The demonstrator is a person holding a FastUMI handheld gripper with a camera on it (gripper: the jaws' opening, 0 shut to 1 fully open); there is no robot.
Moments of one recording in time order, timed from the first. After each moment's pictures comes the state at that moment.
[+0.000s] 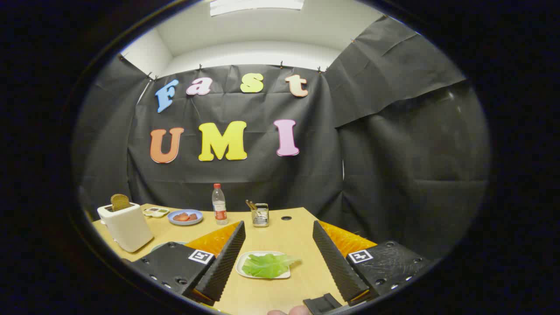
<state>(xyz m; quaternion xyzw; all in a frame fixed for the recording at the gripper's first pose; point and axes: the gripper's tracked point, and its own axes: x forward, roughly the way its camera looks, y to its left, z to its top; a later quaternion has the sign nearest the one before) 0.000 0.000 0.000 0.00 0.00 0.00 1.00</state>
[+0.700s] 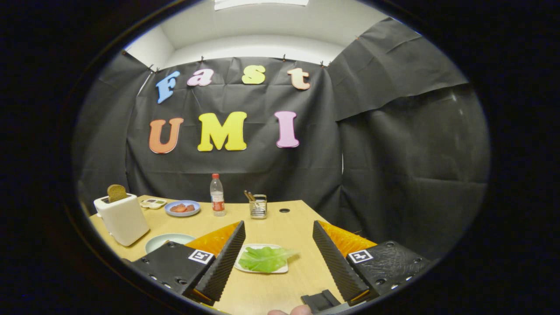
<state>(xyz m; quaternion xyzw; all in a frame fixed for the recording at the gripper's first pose) 0.005 -0.001 -0.016 -0.02 0.03 -0.01 1.00</state>
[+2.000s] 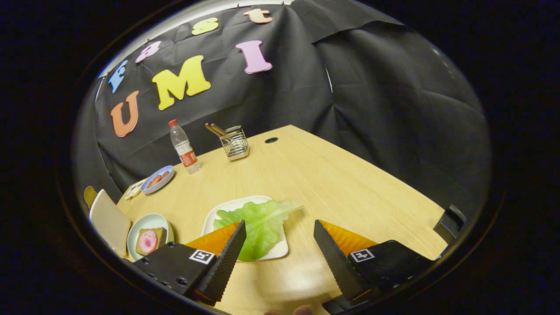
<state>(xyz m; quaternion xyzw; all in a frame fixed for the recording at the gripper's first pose) 0.112 -0.026 -0.180 0.12 0.27 -0.04 0.95</state>
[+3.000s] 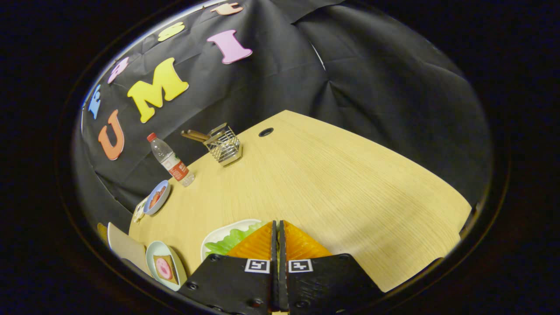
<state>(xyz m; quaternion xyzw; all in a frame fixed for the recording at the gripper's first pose) 0.169 -0.019 -0.181 0.19 0.30 -0.03 0.93</state>
